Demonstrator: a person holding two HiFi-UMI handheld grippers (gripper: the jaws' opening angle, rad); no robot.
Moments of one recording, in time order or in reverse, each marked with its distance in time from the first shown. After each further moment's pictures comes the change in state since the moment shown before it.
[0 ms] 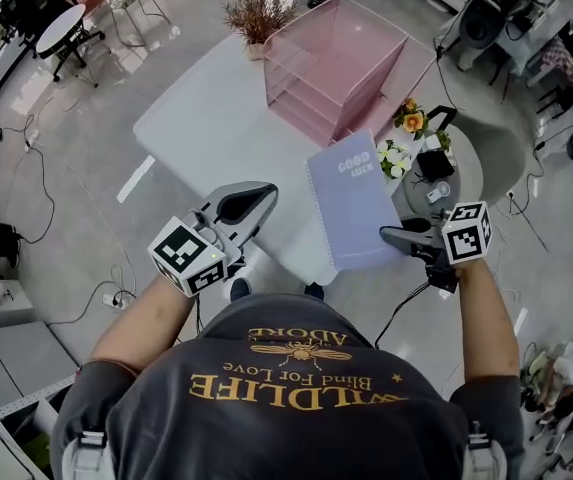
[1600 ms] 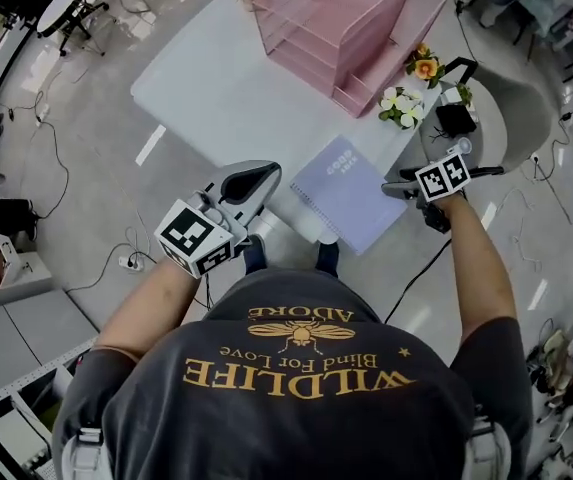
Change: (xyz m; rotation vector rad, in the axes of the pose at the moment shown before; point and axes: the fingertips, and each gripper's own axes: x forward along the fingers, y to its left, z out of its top) left arm 0.007 -0.028 -0.064 0.007 0.122 0.054; right arm 0.040 -0.196 -0.116 0.124 0.238 -0.304
